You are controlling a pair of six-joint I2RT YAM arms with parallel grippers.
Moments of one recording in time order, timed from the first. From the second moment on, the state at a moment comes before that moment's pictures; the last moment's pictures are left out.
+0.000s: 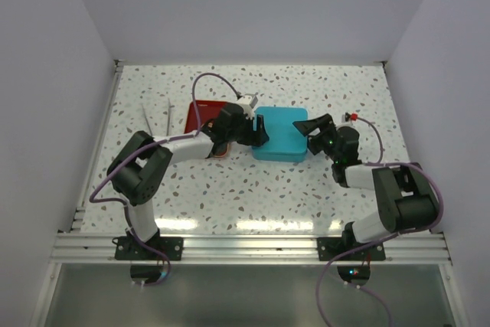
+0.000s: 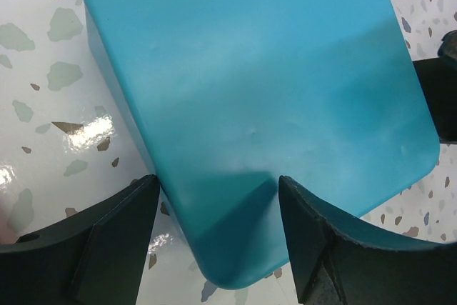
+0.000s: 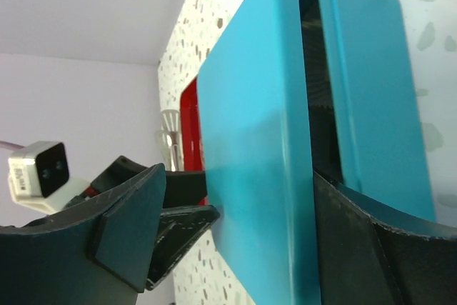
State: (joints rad) left arm -0.66 1.84 1.06 0.21 0.13 -0.45; right arm 0.15 1.50 0.41 0.81 -0.26 1.18
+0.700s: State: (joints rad) left arm -0.66 1.85 1.07 0.20 0.14 -0.44; right arm 0.13 1.40 0.44 0.62 -0.21 1.06
